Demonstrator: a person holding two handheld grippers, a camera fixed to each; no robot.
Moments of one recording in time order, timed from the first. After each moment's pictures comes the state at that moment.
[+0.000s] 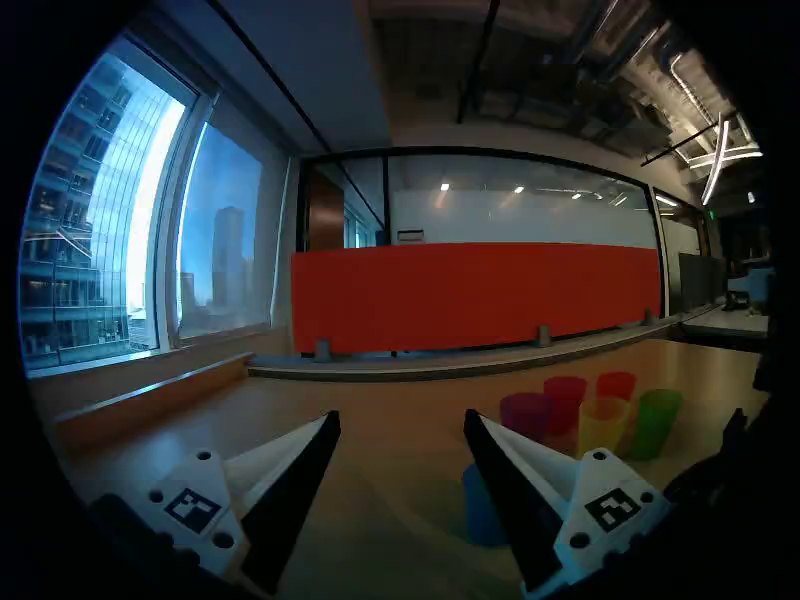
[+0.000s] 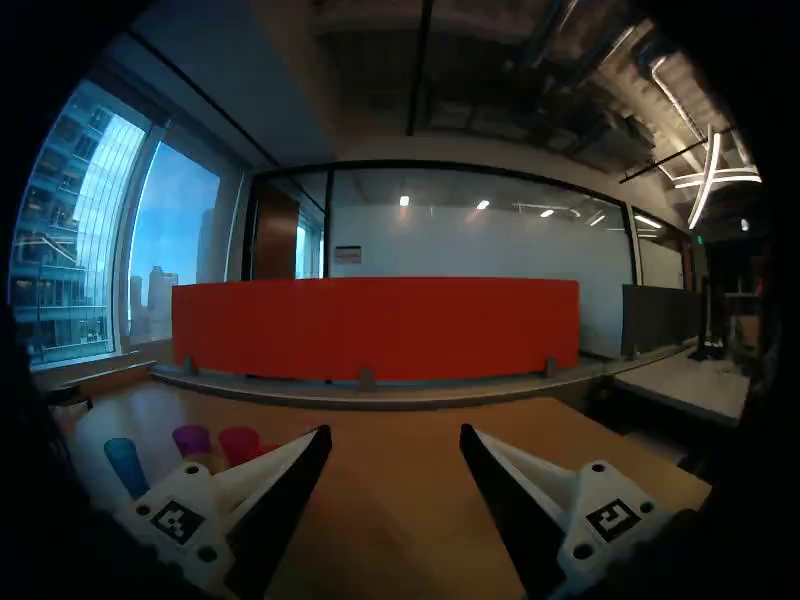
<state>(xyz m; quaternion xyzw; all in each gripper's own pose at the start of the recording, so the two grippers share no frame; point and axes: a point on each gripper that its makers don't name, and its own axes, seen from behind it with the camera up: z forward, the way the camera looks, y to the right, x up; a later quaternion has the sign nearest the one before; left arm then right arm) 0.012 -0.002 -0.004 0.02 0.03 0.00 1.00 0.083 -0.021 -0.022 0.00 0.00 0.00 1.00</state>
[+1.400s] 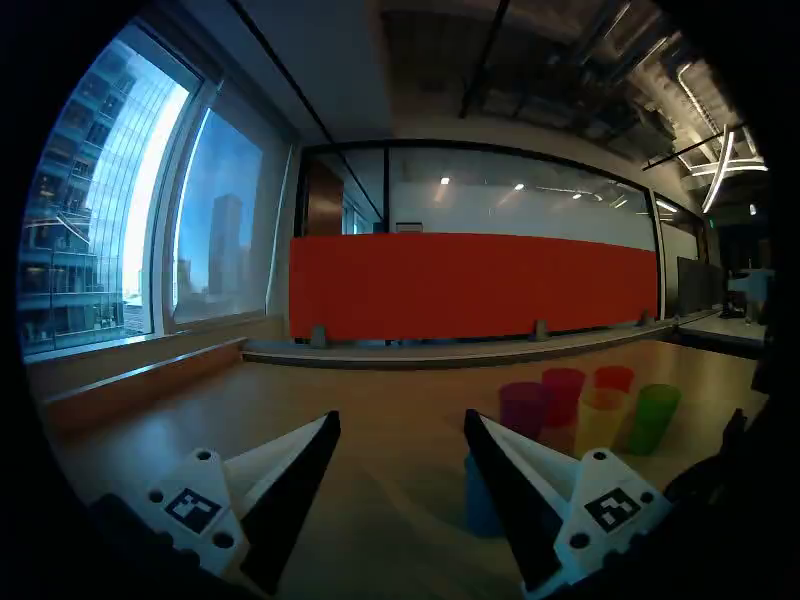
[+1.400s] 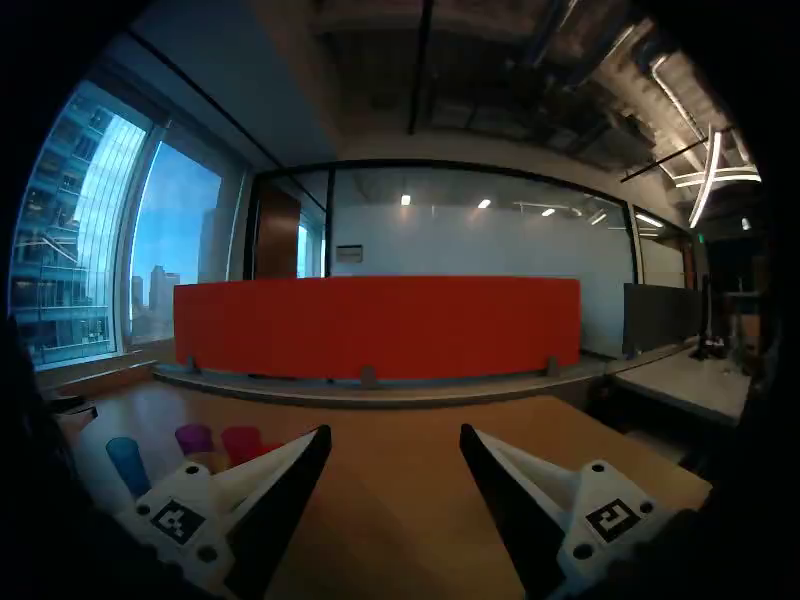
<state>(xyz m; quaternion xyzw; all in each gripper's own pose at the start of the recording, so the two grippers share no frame) -0.004 -0.004 -0.003 0.01 0.02 -0.02 1.00 0.083 -0.021 -0.025 0.00 0.00 0.00 1.00</state>
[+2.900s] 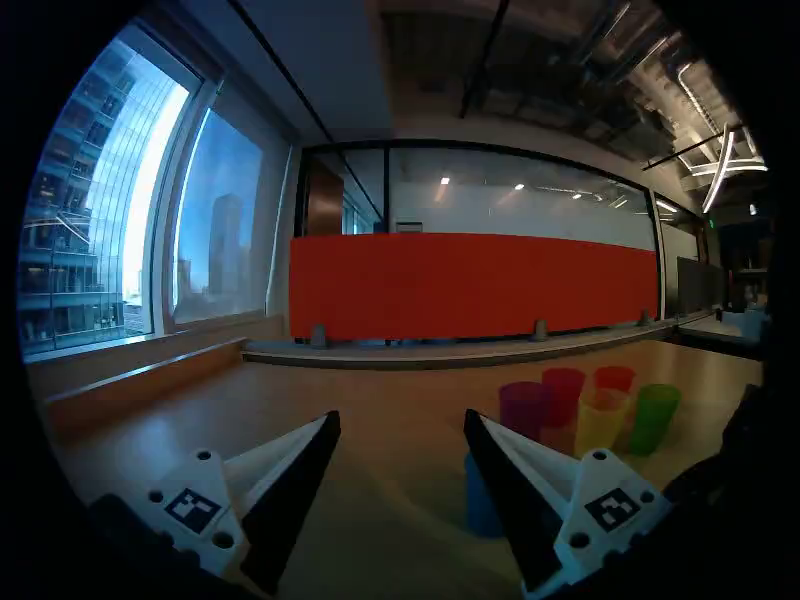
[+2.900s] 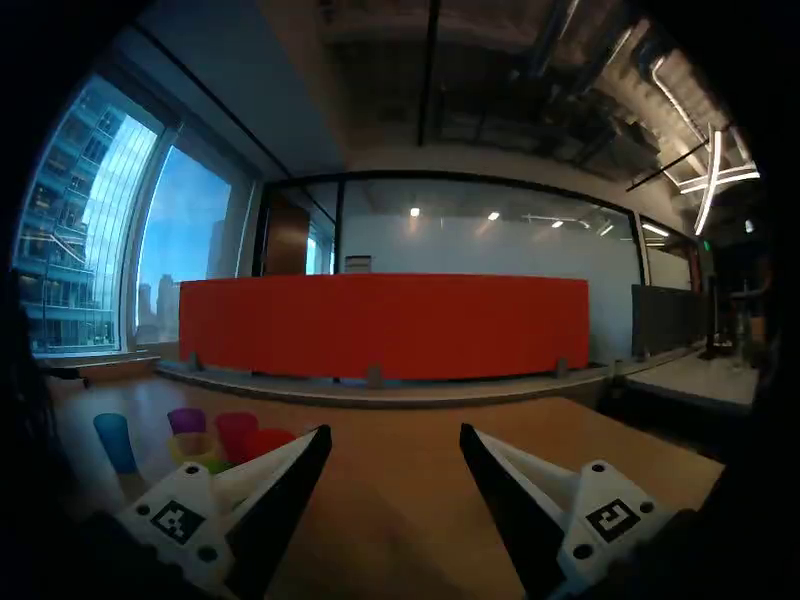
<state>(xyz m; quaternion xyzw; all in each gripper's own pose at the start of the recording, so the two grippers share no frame) -0.004 -0.004 -0.003 0.01 0.02 -0.02 1.00 0.037 -0.019 -0.009 0.02 0.03 0.00 1.00</state>
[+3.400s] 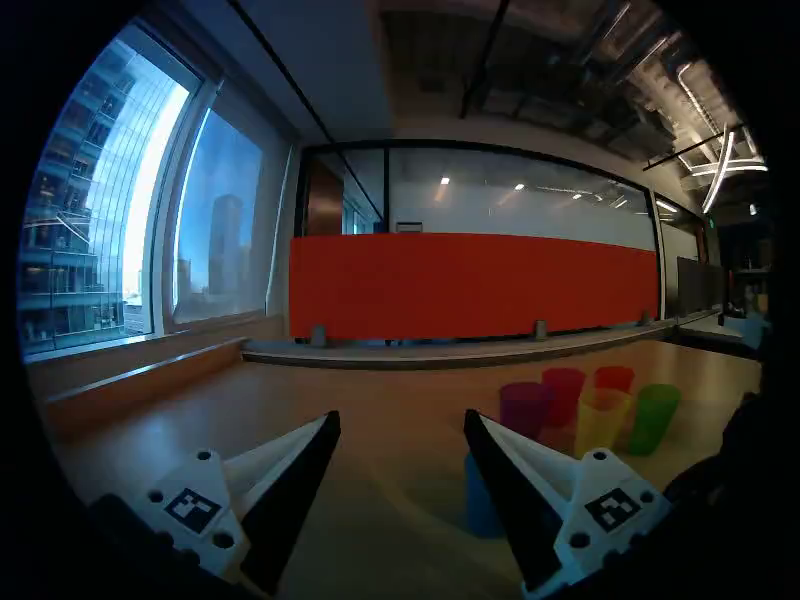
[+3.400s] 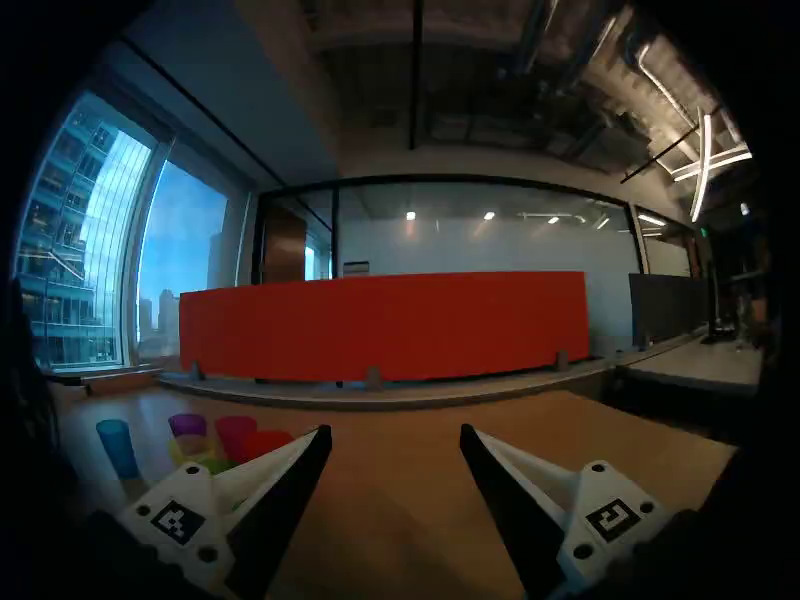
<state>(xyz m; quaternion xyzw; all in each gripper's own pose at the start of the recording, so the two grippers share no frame) -0.004 -0.004 -0.003 0.01 0.02 -0.02 1.00 0.027 -0.009 -0.010 0.02 0.04 0.02 1.00</state>
